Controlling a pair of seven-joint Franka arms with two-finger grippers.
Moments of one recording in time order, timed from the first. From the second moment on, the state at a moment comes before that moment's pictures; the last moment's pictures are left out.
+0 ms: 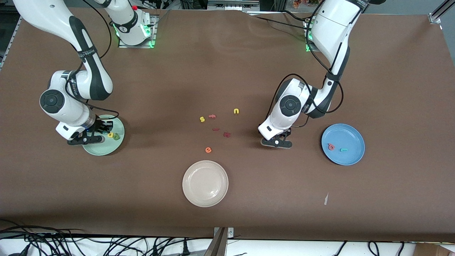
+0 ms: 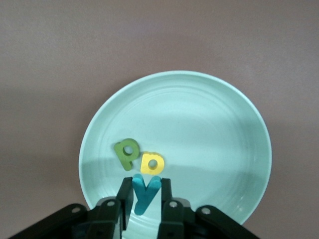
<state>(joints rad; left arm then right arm) -0.51 0.65 0.00 -1.82 -0.06 2.46 -0.35 0.12 0.38 -0.13 -2.07 -0.08 2.43 -0.09</state>
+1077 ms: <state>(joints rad) -0.51 0.66 0.01 -1.81 -0.06 2.46 -0.35 0.14 0.34 -0.01 -1.55 -0.07 1.58 -0.09</state>
